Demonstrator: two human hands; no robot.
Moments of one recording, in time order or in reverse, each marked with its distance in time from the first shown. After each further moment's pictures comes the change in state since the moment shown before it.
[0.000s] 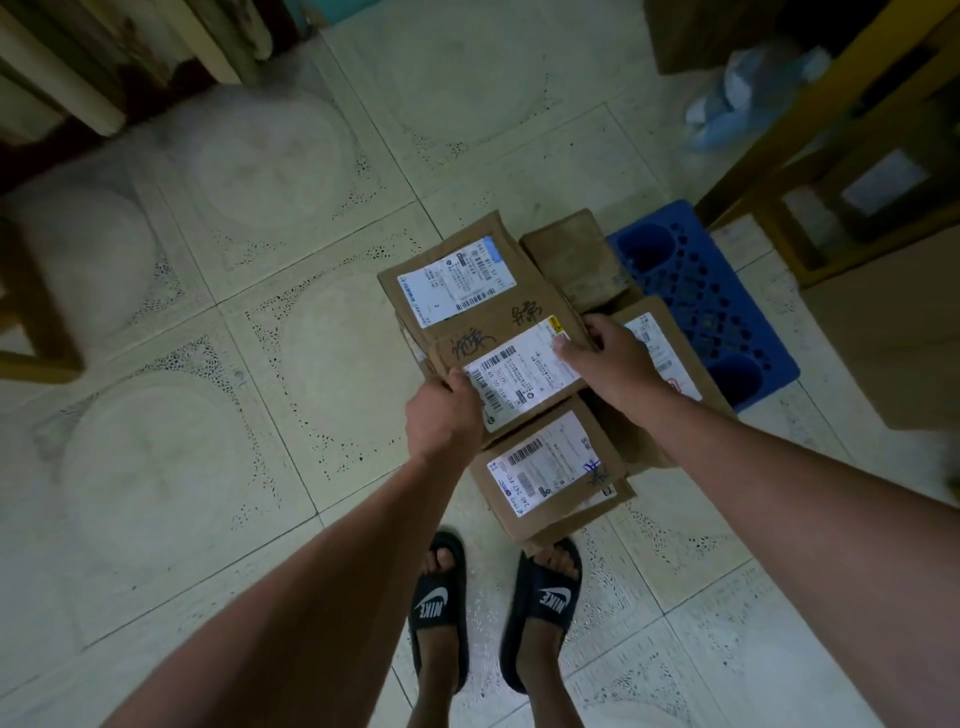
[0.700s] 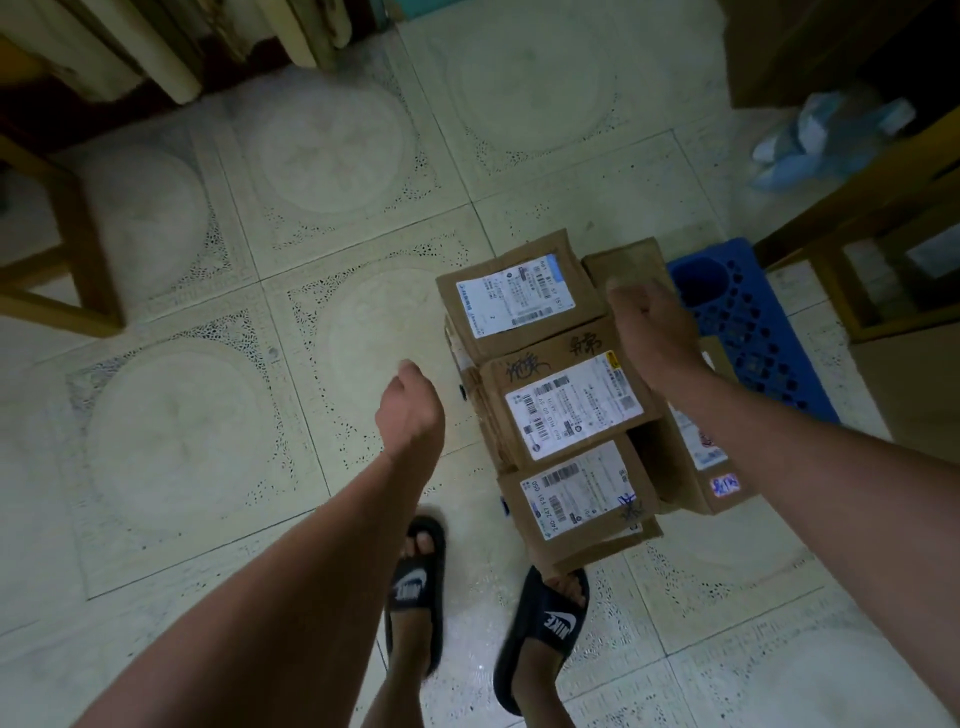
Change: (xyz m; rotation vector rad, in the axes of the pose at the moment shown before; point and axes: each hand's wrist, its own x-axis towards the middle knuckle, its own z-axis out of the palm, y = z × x) left_hand 0.034 -0.020 -0.054 -0.370 0.200 -0.253; right_hand 0.031 -0.062 0.009 -0.055 0.177 -0.097
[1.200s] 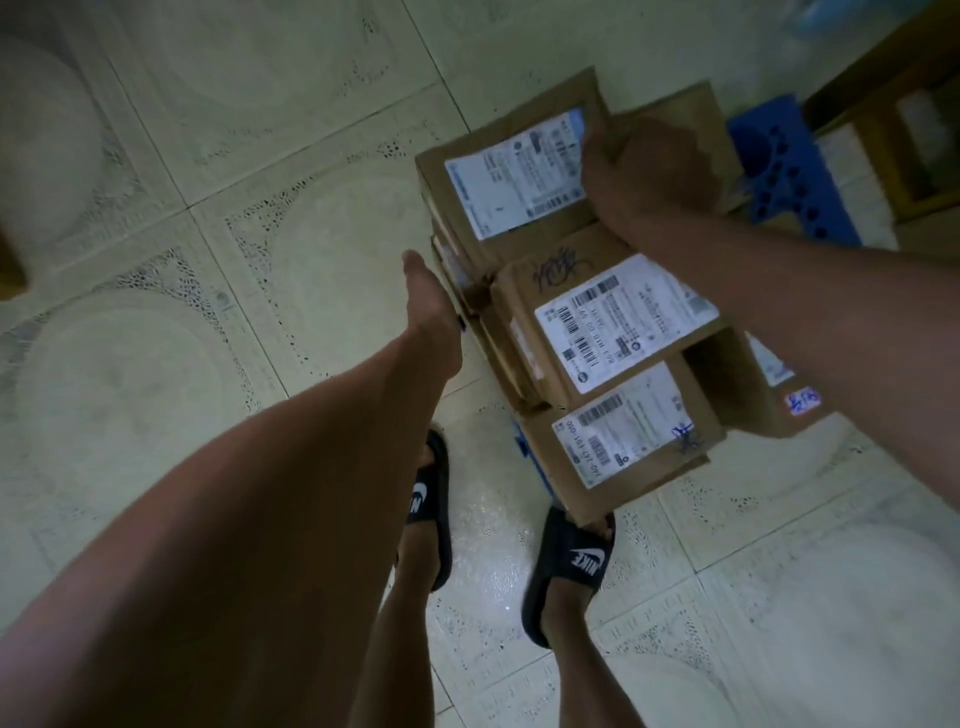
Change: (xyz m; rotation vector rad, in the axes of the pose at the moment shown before) left_hand 0.073 -0.007 0.051 -0.277 -0.389 -0.220; right_hand 0.058 0.002 0.075 -0.483 0.196 -0.017
